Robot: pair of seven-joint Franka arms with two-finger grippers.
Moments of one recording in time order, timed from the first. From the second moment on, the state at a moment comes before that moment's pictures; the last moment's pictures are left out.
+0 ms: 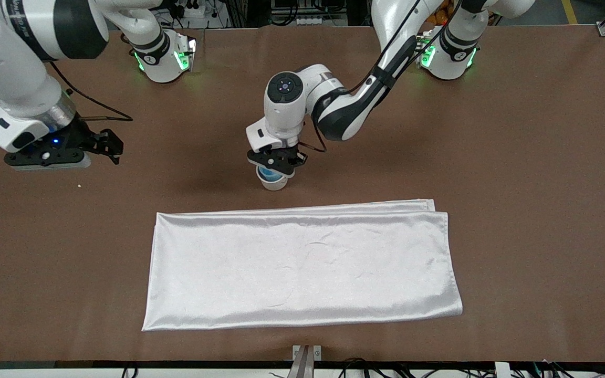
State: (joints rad) left arm -0.76 0.68 -0.20 -1.43 0.10 2.20 -0.56; right arm -0.02 -0.07 0.18 -1.88 -0.11 1.88 0.07
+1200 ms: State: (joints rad) left arm -0.26 0.27 -0.12 -1.39 0.15 1.76 -0.55; right arm -0.04 -0.05 0.15 -1.59 -0.04 1.60 -0.03
